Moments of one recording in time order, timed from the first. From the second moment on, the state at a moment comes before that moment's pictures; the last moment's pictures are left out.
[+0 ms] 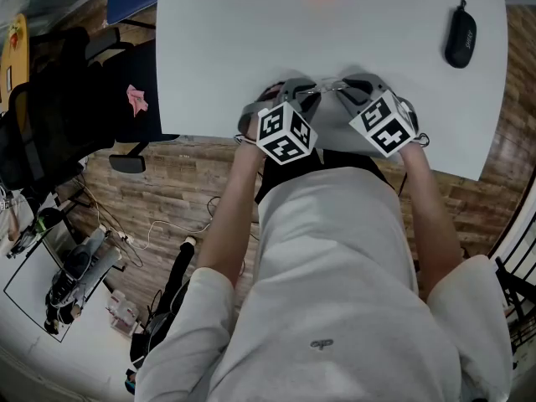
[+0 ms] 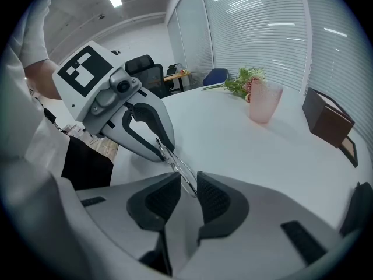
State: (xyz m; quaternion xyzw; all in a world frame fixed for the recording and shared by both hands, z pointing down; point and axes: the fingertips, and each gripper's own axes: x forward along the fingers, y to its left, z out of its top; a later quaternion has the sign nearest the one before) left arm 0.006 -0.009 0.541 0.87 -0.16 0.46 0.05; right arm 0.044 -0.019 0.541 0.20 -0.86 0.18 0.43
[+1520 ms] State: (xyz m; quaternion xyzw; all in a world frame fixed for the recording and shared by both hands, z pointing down) left arm 0.006 -0.016 0.555 0.85 -0.16 0.49 0.05; right arm 0.051 -0.025 0.551 0.21 -0.85 0.19 0.43
